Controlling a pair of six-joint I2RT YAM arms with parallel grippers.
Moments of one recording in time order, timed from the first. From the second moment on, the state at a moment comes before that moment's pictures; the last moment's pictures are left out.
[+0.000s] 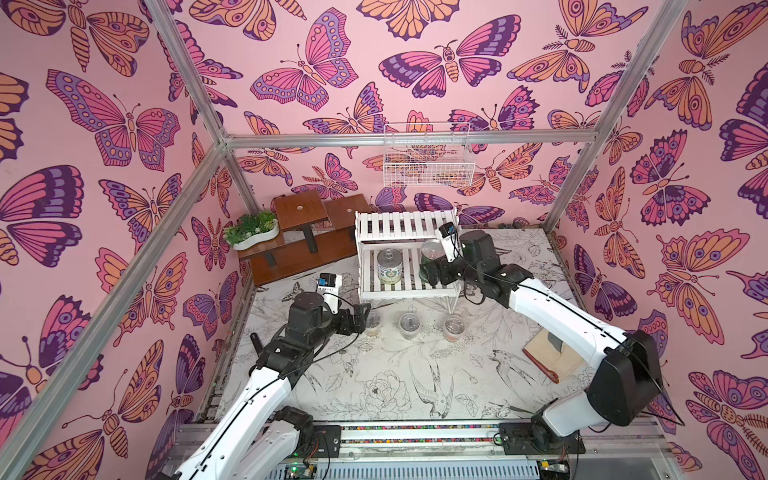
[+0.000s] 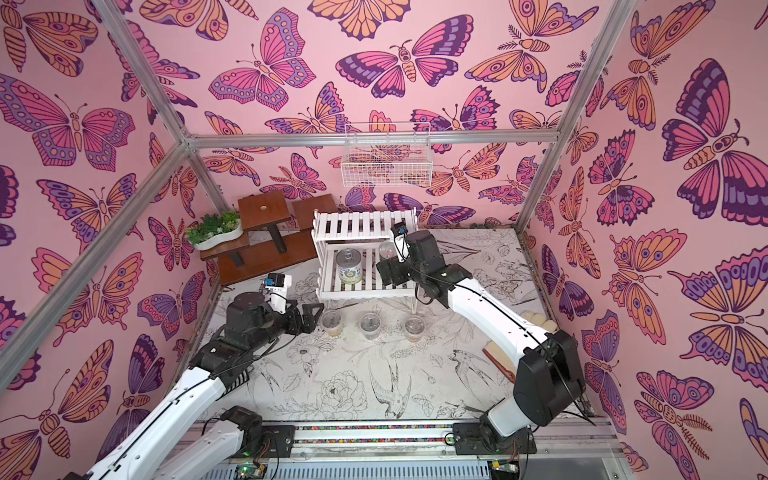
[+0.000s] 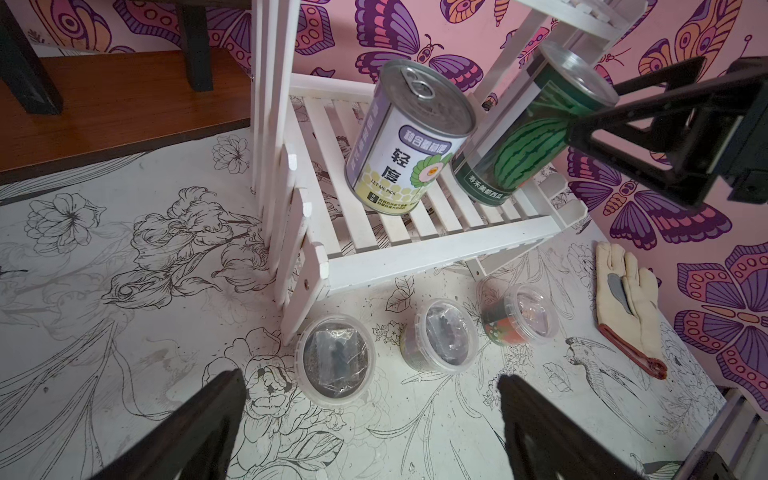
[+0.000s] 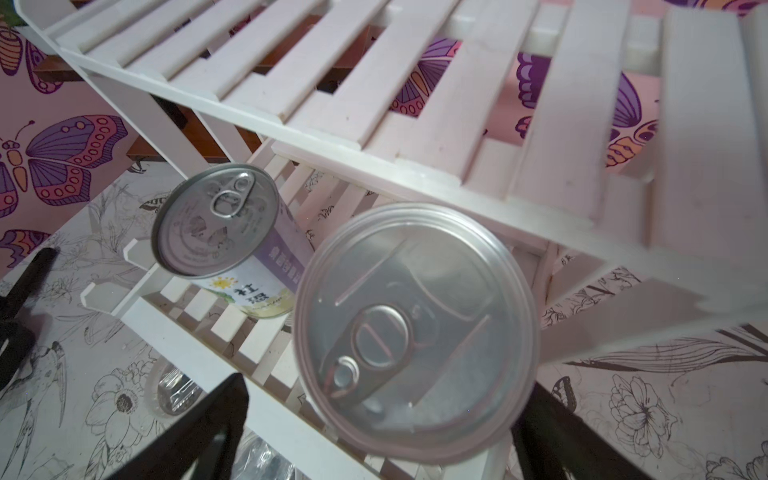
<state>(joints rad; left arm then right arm) -0.34 0.83 0.66 -0.31 0.20 -0.30 0.63 1.54 1.29 -0.31 -0.02 0.08</state>
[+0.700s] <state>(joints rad) -0.26 0.84 0.66 -0.33 0.27 -0.29 0.66 1.65 1.31 -0.19 0.14 0.08</state>
